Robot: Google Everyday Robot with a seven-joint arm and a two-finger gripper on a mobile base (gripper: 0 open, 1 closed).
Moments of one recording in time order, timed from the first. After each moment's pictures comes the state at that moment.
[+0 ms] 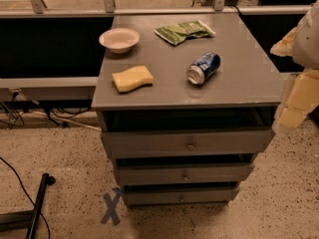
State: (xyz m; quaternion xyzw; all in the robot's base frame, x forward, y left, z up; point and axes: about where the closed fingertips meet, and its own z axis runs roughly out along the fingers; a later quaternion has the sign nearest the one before) arm 0.438 -0.217 0.976 -0.60 0.78 -0.03 0.16
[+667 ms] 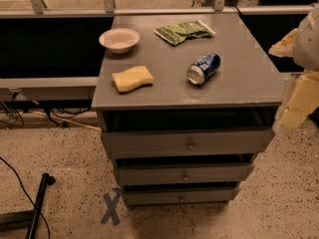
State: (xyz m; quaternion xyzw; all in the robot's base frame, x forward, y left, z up) arm 0.439 -0.217 0.974 -0.61 0.77 -0.03 0.17
